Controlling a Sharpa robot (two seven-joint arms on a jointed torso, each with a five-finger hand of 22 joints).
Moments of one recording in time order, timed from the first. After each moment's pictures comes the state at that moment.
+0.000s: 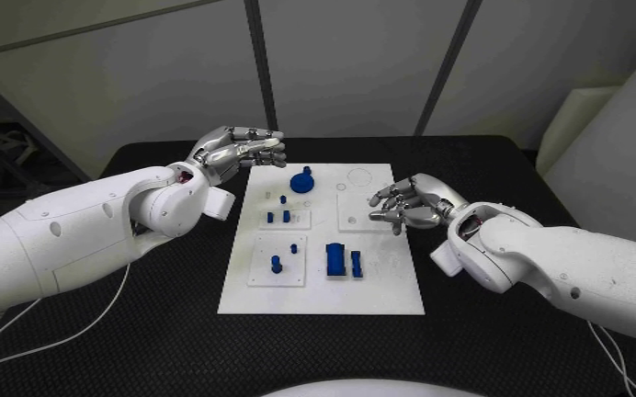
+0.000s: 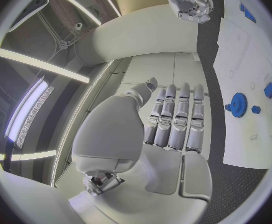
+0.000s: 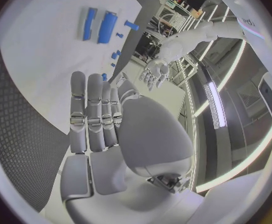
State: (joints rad) left arm 1.14 -0.87 0.02 1.39 -0.07 -0.07 0.33; left_hand 1.33 -0.11 0.42 -0.04 0.07 1.00 0.16 0.07 0.12 1.09 0.13 0.10 0.06 1.00 0.11 0.11 0.36 0.13 0.79 0.20 0.23 0.56; right arm 1.02 -0.89 0.03 1.62 -0.79 -0.40 0.00; right_hand 1.47 -0.03 0.02 0.12 0.10 0.96 0.12 0.07 0.65 1.06 0.04 0.49 0.81 1.25 -0.03 0.69 0.65 0.17 1.15 0.08 0.47 1.04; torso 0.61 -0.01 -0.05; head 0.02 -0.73
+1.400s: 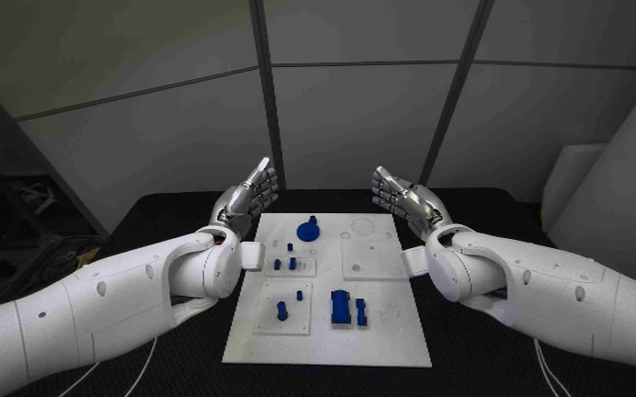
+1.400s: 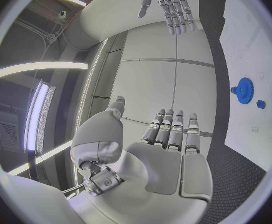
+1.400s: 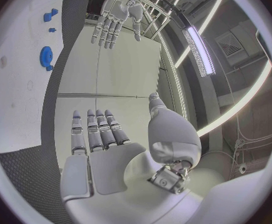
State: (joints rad) left arm 1.07 -0.75 0.00 1.43 0.09 -0.49 0.46; left_hand 0.63 0.00 0.14 0.00 0.01 0.44 0.02 0.01 0.00 0.44 0.01 0.01 0.00 0.41 0.02 0.01 0.00 0.19 0.27 0.13 0.01 0.13; right arm 1.05 -0.74 0.01 1.43 -0.17 -0.48 0.40; right_hand 0.67 0.00 0.00 0.00 0.01 0.44 0.06 0.01 0.04 0.46 0.04 0.01 0.00 0.45 0.02 0.01 0.00 0.11 0.38 0.13 0.01 0.17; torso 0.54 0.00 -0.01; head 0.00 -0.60
